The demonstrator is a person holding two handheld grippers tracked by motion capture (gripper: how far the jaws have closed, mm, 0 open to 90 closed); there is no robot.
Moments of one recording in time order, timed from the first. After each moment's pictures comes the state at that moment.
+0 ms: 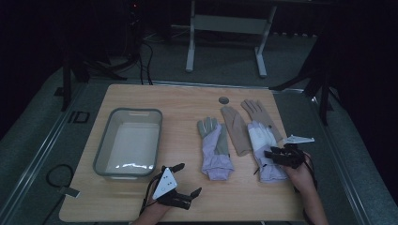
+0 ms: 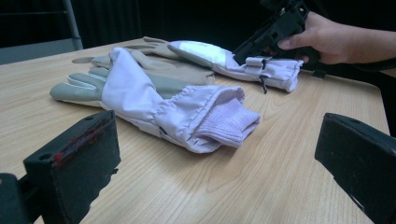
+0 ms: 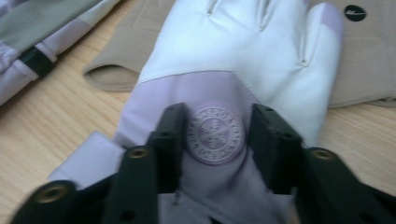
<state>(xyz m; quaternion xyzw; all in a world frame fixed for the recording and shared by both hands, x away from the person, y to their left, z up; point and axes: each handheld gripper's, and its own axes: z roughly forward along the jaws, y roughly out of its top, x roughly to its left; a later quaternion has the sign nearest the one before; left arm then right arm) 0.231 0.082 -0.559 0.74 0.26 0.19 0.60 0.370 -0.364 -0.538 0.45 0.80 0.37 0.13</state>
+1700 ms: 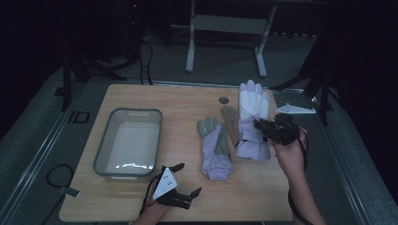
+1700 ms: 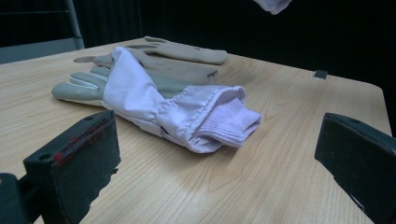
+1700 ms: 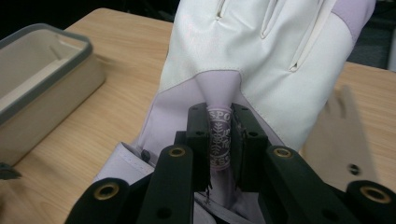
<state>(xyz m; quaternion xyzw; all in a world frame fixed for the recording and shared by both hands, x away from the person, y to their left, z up) 0.231 0.082 -0.559 0.74 0.26 0.19 0.60 0.350 -0.260 -0.379 0.45 0.76 0.42 0.19</state>
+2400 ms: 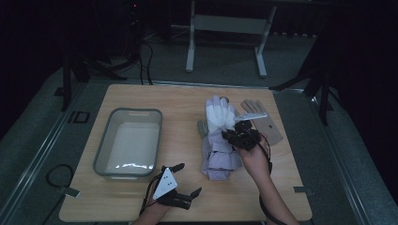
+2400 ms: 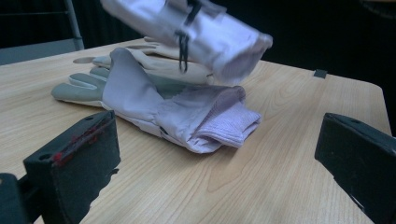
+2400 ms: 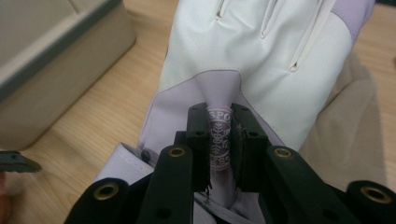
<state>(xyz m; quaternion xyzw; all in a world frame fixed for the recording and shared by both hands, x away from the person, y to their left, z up) 0.231 0.081 -0.559 0.74 0.26 0.20 0.59 0.361 -0.175 -0.430 0.44 0.81 0.37 0.14</state>
